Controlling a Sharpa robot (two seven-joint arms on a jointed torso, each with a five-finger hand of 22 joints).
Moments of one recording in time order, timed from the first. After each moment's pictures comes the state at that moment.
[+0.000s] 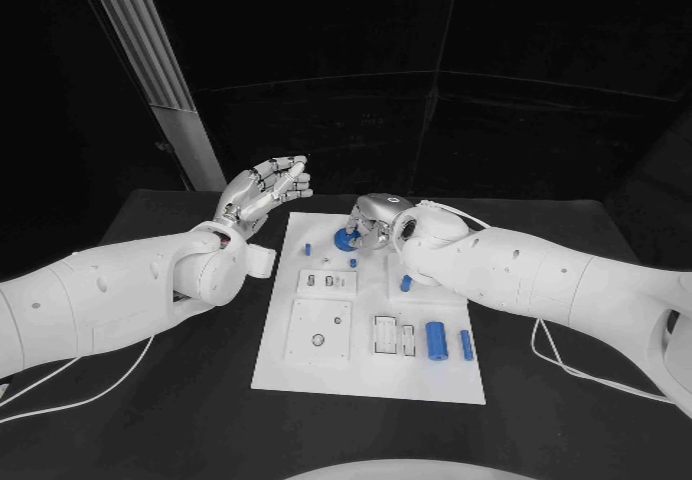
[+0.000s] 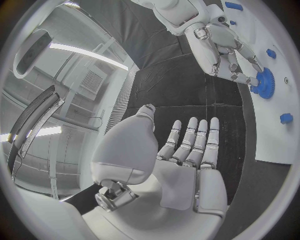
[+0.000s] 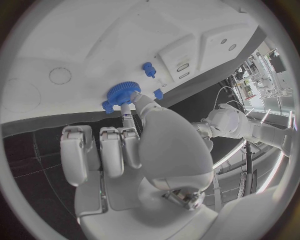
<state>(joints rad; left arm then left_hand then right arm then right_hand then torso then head) 1.30 -0.73 -0.24 1.32 0.04 -0.25 0.68 1.23 0.05 -0.11 0.29 0.46 0.32 0.14 0.54 0.07 0.33 0.26 0.74 0.07 0.16 0.26 0.90 0.06 0.08 0.34 0.29 0.34 0.51 1.20 -0.34 -0.05 1.02 -1.52 -0.28 -0.16 1.38 -0.07 0.23 0.09 0.25 1.01 0.12 0.12 0.09 1.46 0.06 1.57 1.31 1.46 -0.01 1.57 1.31 0.01 1.47 0.10 1.57 1.31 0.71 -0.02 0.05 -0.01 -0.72</state>
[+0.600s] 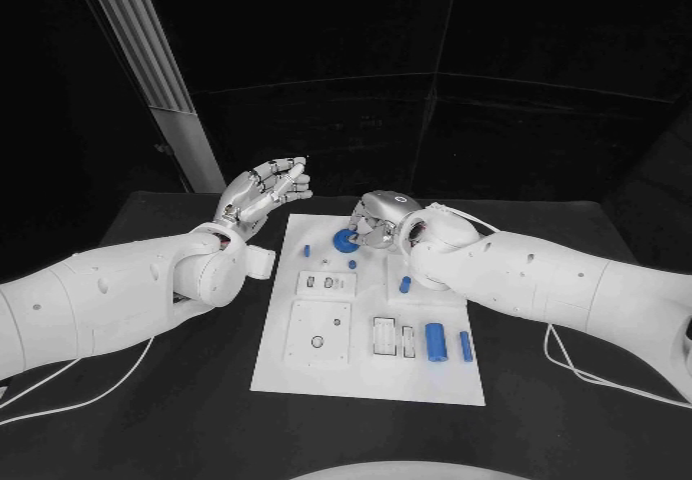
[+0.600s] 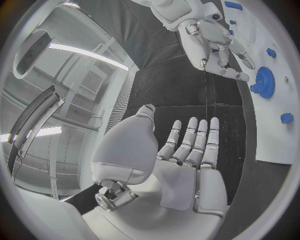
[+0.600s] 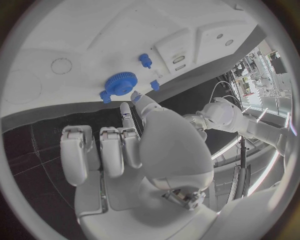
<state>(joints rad) 1.29 -0.72 -0.24 1.31 0.04 -0.25 0.68 1.23 0.05 -0.11 0.29 0.46 0.32 0.14 0.54 0.07 0.33 0.26 0.74 0.07 0.16 0.26 0.90 0.06 0.08 0.34 0.29 0.34 0.51 1.20 -0.43 -0.05 1.13 -1.48 -0.41 -0.12 1.36 -0.08 0.22 0.09 0.25 1.02 0.13 0.11 0.09 1.46 0.06 1.57 1.31 1.46 -0.01 1.57 1.31 0.01 1.47 0.10 1.57 1.31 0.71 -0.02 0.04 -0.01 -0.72</state>
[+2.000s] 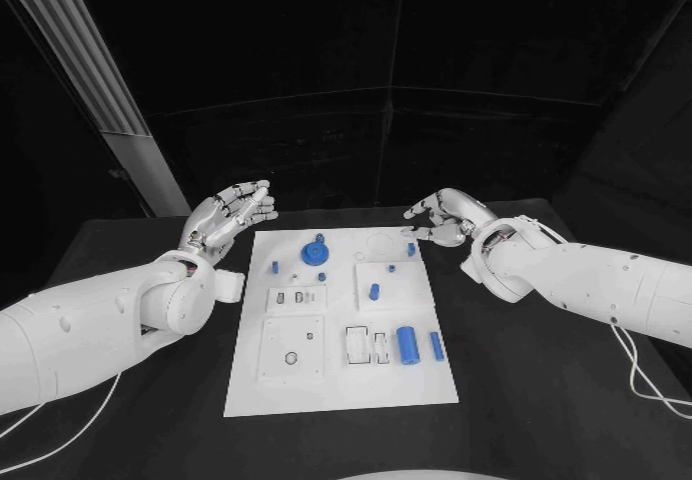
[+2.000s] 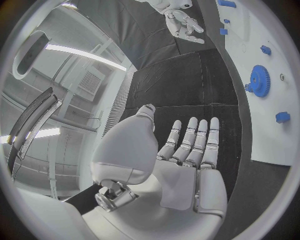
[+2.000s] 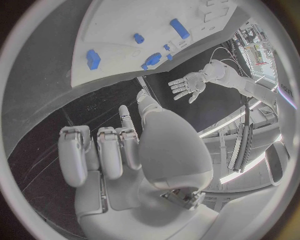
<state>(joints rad) 1.26 -0.70 -0.24 1.25 0.04 -0.24 0.68 1.23 0.05 -0.11 0.29 0.46 0.32 0.14 0.54 0.07 0.33 0.26 0.74 0.07 0.16 0.26 0.90 0.06 0.08 0.34 0.29 0.34 0.51 1.16 -0.83 -0.05 1.30 -1.12 -0.55 0.10 1.37 -0.07 0.10 0.18 0.09 0.95 0.13 0.07 0.07 1.47 0.07 1.57 1.31 1.47 0.02 1.57 1.31 0.01 1.47 0.13 1.57 1.31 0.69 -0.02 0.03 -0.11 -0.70</state>
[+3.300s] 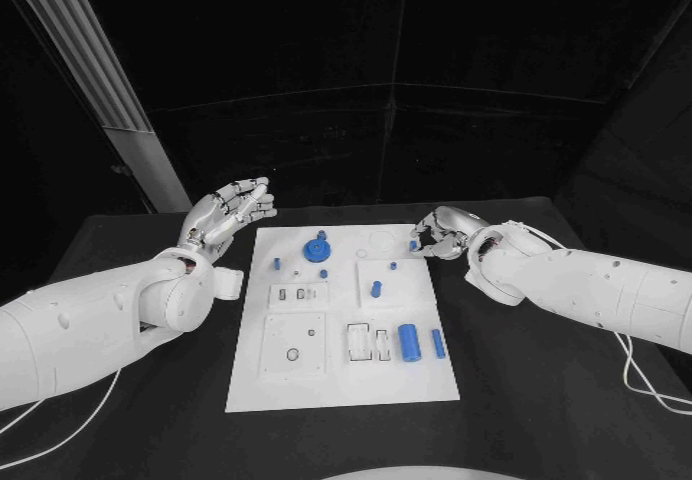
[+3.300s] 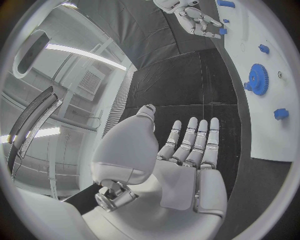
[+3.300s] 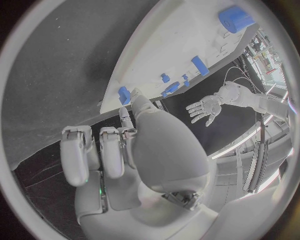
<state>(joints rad) 1.26 -0.71 -0.24 1.25 0.04 -0.23 0.68 1.23 0.05 -0.11 0.29 0.46 0.32 0.15 0.54 0.07 0.33 0.26 0.74 0.07 0.16 0.26 0.90 0.06 0.08 0.34 0.29 0.34 0.51 1.14 -0.78 -0.05 1.23 -1.27 -0.41 -0.10 1.46 -0.06 0.10 0.15 0.07 0.91 0.11 0.07 0.07 1.47 0.04 1.57 1.31 1.47 -0.02 1.57 1.31 0.01 1.47 0.10 1.57 1.31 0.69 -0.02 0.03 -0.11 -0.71</state>
